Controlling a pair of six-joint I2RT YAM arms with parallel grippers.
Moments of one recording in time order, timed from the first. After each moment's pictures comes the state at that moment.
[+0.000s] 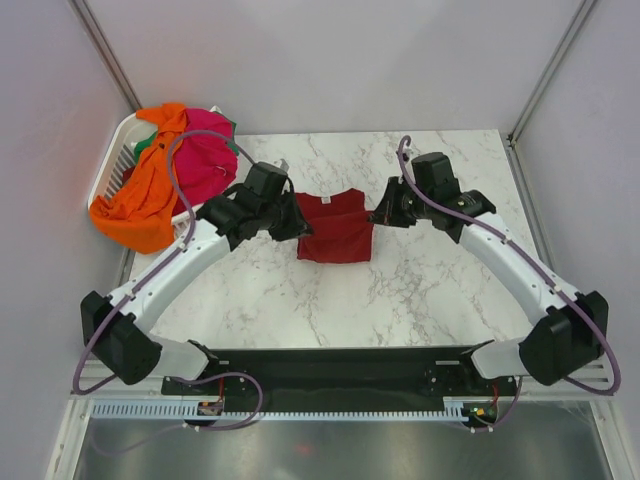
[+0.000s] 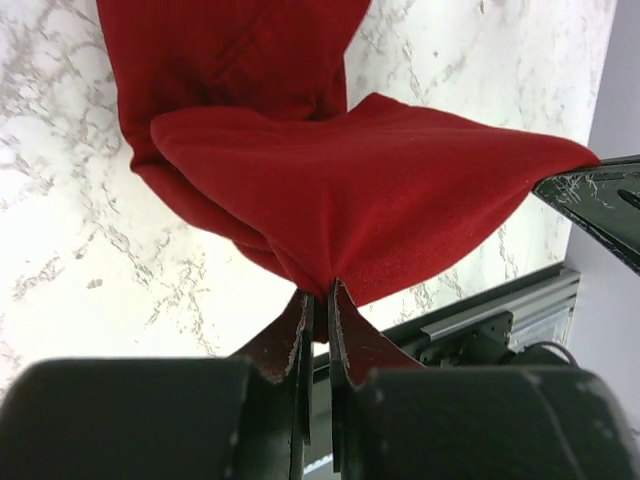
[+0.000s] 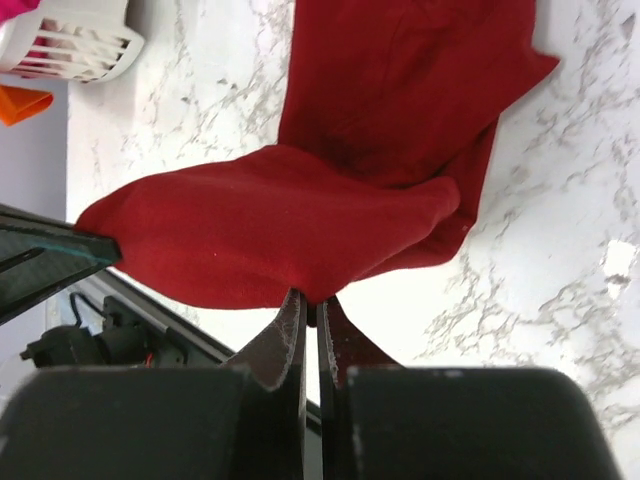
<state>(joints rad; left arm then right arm) -0.63 1.34 1.27 -0.72 0.07 -0.79 0.43 1.34 1.21 -0.57 -0.29 0.54</state>
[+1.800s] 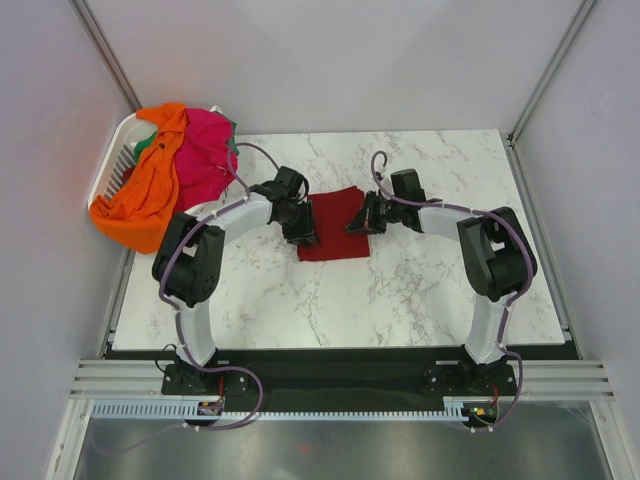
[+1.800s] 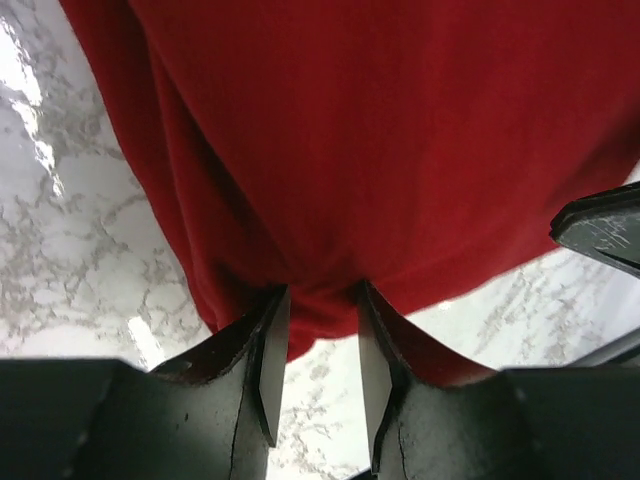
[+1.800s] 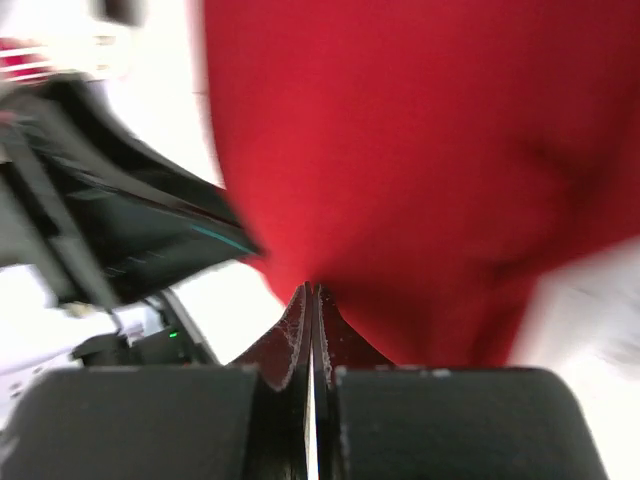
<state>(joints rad) -0.47 1.93 1.36 -0.55 0.26 -0.54 0.33 1.93 1.16 0.02 -0.70 0.66</state>
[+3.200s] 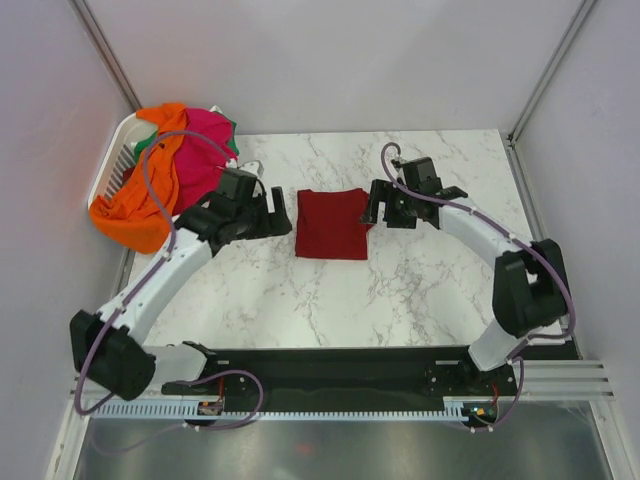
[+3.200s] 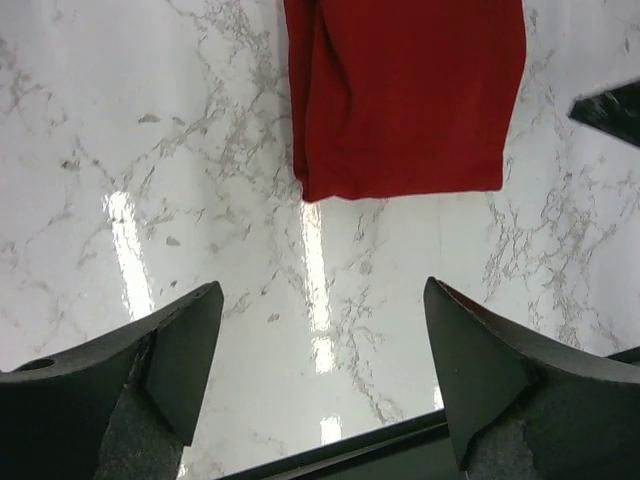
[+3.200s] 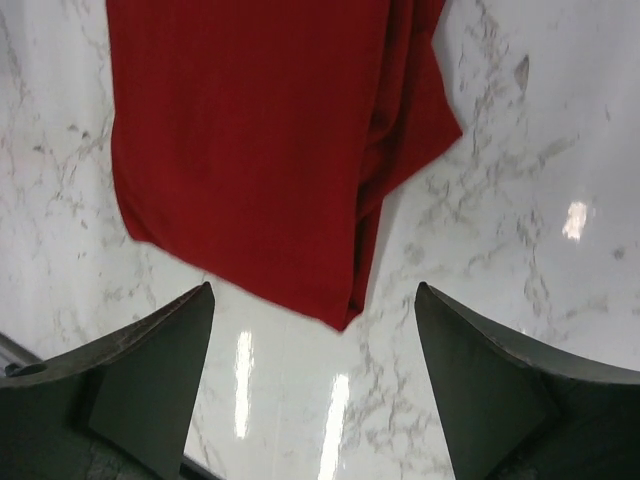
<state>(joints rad) -0.45 1.32 1.18 -0.67 -0.02 -0.47 0.34 1.61 1.17 -0.40 -0.26 0.45</state>
